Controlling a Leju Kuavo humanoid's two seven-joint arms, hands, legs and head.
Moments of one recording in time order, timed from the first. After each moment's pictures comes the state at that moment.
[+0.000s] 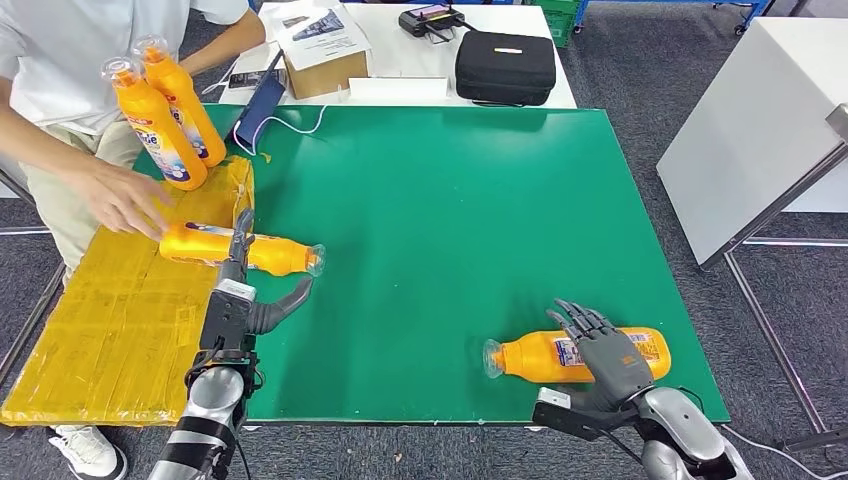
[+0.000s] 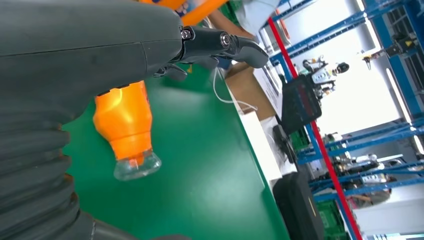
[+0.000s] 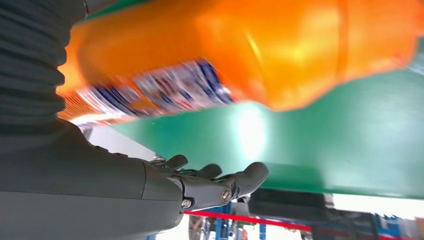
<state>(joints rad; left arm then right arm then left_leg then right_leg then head) -0.24 -0.15 -0.08 -1.22 -0.39 0.26 -0.44 0.06 -0.40 0.26 -1.48 0.96 -0.09 -0.16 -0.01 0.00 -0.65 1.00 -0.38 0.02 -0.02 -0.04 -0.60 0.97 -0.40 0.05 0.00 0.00</state>
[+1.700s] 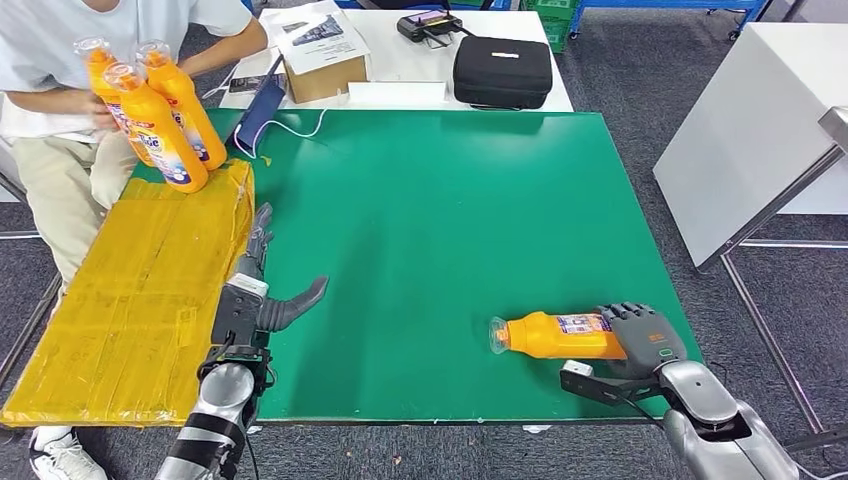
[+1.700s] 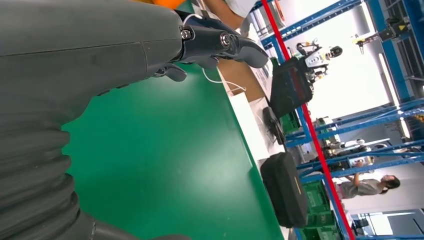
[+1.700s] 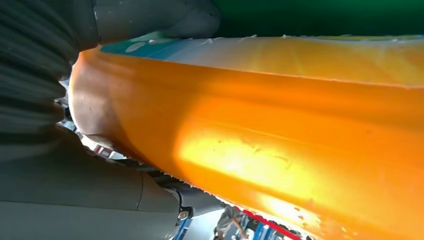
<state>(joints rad) -0.25 -0.17 -0.13 -1.22 -0.35 0.24 -0.41 -0.11 -0.47 0.28 -1.19 1.21 -0.03 -0.06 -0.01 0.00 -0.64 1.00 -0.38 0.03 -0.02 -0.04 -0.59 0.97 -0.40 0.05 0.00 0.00</state>
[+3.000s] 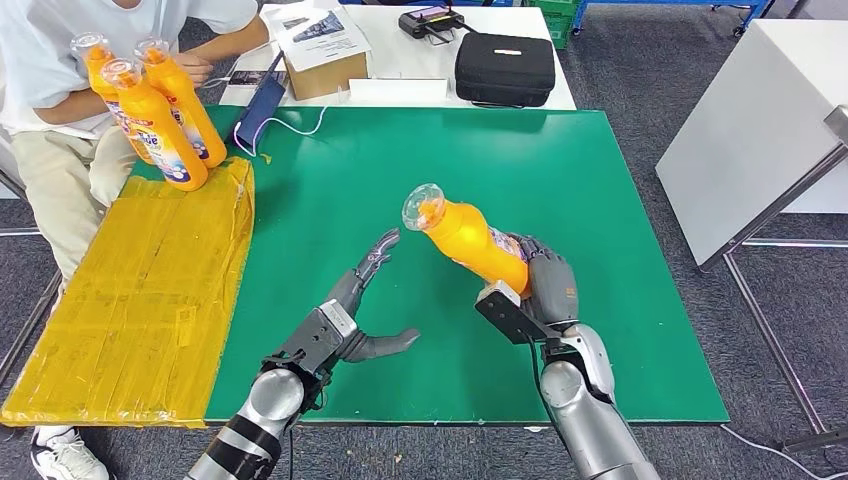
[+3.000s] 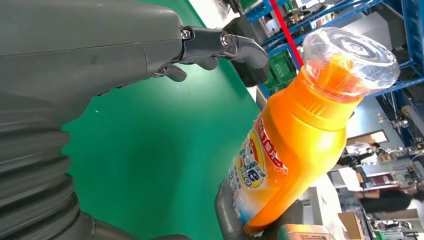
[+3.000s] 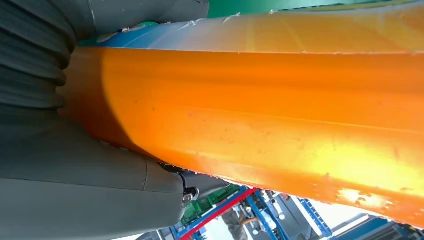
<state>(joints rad) -0.28 -0.17 -0.43 -1.23 -0.30 -0.02 -0.37 -0.24 0.03 0.19 -1.20 0.72 -0.33 -0.24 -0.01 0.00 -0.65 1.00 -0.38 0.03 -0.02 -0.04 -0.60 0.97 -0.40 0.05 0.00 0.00</state>
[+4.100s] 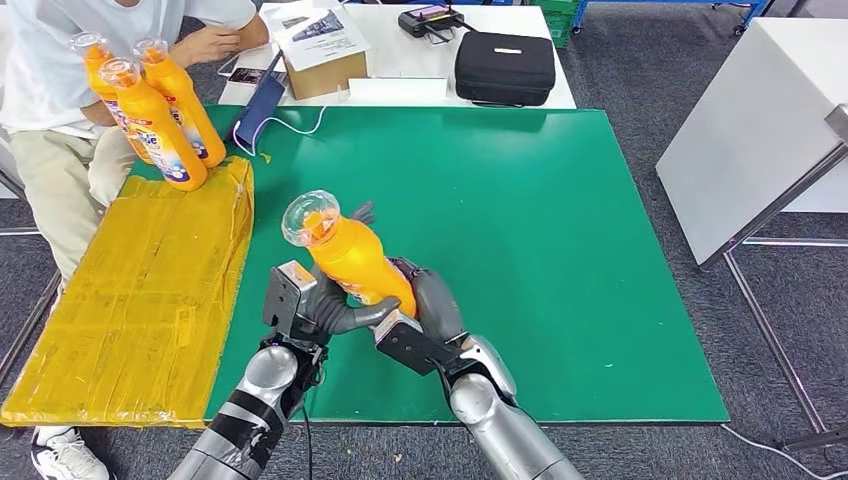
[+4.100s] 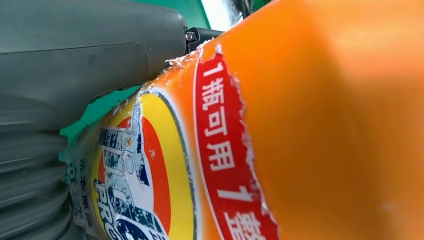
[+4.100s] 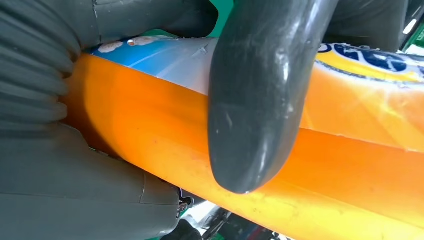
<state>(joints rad) -0.37 -0.19 -0.36 -1.08 -0.09 0.00 -0.40 -0.29 0.21 0.53 -1.08 0.51 -0.18 -0.36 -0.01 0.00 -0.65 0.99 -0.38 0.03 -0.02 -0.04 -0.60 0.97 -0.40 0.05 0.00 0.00</state>
